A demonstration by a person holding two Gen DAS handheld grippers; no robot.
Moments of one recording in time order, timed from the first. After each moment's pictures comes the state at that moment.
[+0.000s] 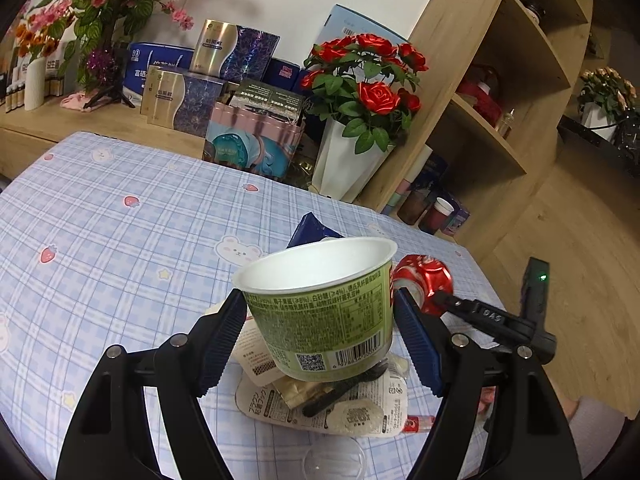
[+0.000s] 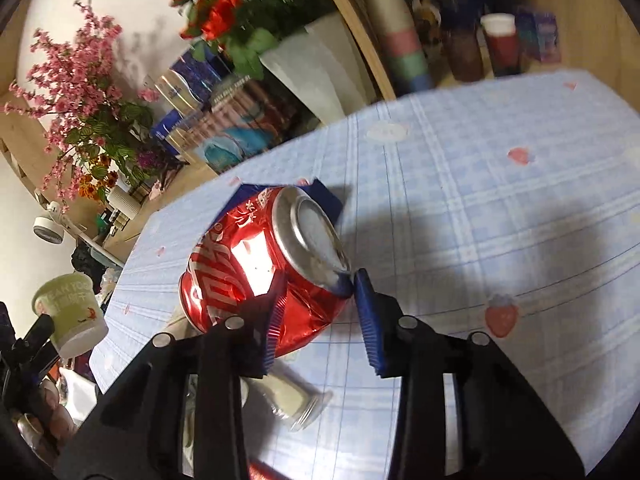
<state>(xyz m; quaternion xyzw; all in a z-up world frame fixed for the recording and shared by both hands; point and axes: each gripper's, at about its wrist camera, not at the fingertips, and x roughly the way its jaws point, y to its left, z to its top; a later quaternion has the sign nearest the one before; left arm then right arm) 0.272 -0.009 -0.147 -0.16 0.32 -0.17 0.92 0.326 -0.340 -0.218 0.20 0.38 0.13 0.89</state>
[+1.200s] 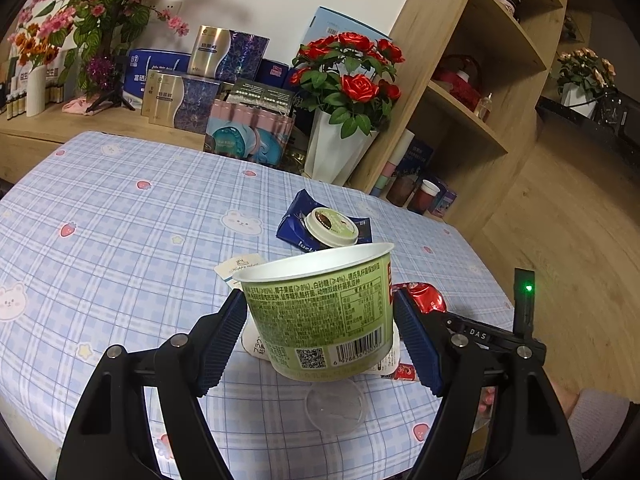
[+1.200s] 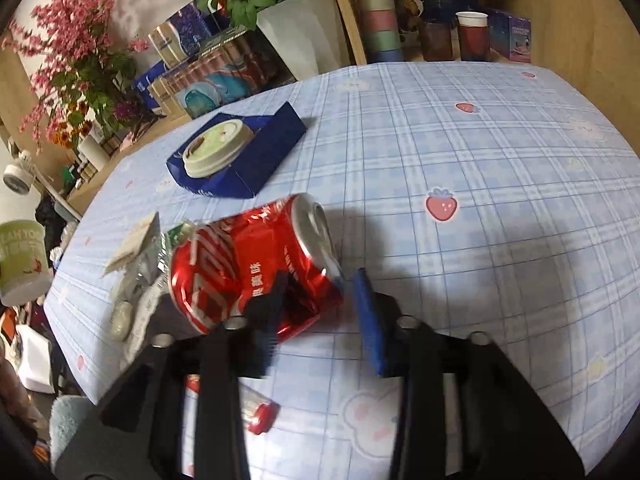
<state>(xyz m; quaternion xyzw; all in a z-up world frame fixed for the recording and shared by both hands) 0.207 -0.004 -0.156 -0.14 0.31 -0.18 0.92 0.261 -0.334 -0.260 0.12 0.43 0.09 0.89</state>
